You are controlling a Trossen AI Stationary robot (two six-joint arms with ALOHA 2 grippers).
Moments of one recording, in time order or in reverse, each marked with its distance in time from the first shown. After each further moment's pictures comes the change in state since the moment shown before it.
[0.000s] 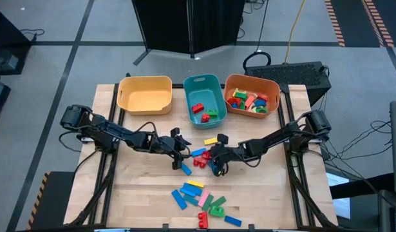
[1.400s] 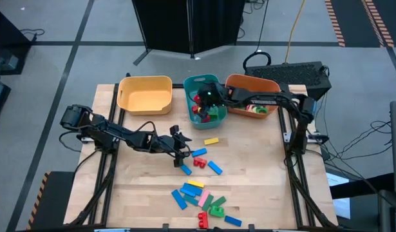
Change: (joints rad) left arm -0.001 0.000 -0.001 0.033 -0.090 0.034; right arm -0.599 0.111 0.580 -0.480 -0.188 -0.156
